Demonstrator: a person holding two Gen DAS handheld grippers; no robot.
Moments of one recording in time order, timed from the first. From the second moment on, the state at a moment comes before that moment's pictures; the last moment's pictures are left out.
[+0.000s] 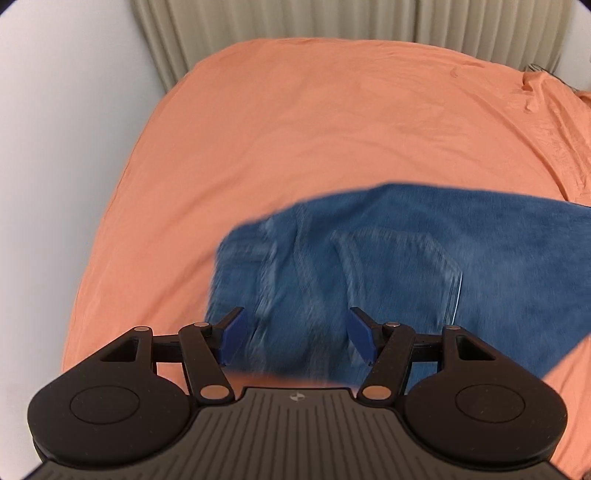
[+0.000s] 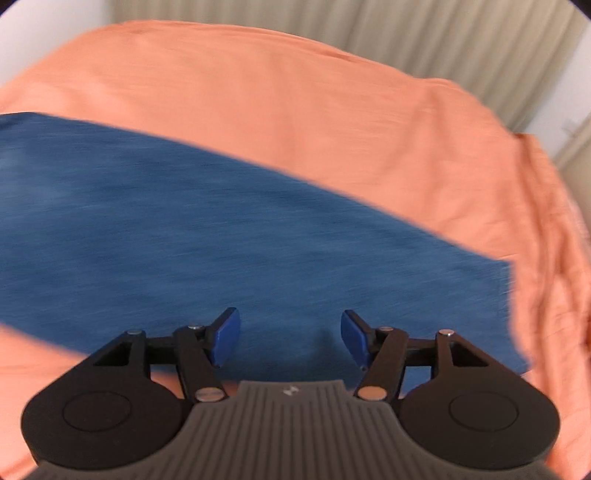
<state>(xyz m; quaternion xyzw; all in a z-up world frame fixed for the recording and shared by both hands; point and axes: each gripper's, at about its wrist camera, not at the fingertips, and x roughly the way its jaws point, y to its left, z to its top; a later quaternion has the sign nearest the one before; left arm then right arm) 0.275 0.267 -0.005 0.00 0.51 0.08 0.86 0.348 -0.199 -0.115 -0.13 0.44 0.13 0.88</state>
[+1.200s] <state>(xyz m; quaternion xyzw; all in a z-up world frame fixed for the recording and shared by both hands) 0.207 0.397 -0.157 -0.51 0.34 0.01 0.79 0.212 0.049 -0.153 -0.11 0.28 0.25 0.92</state>
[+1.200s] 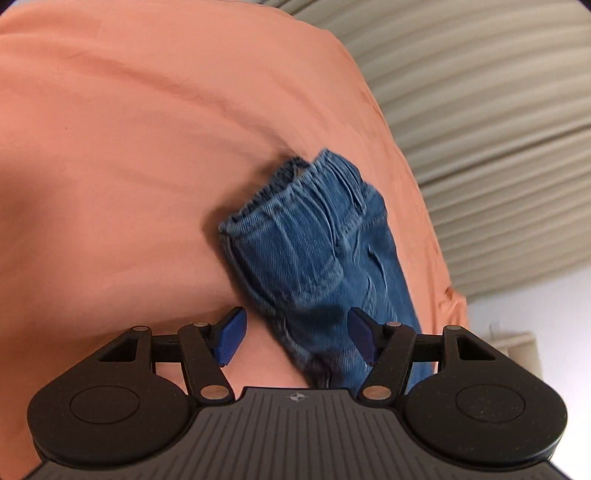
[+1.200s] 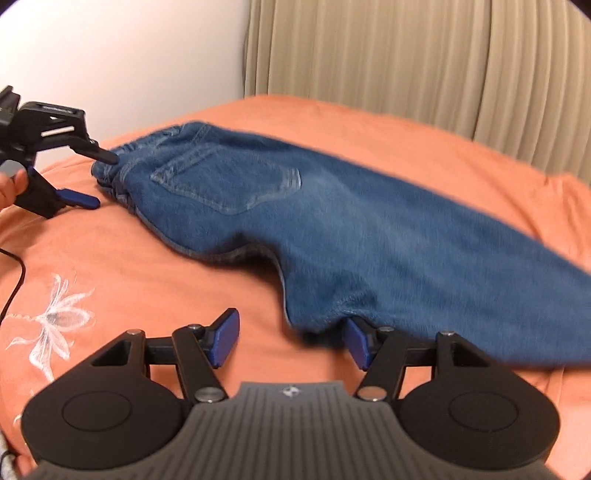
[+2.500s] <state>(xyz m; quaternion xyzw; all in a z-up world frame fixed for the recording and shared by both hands) 0.230 0.397 -0.064 -0.15 0.38 0.23 0.88 0.201 -0.015 -0.143 0.03 0.41 0.30 0.86</state>
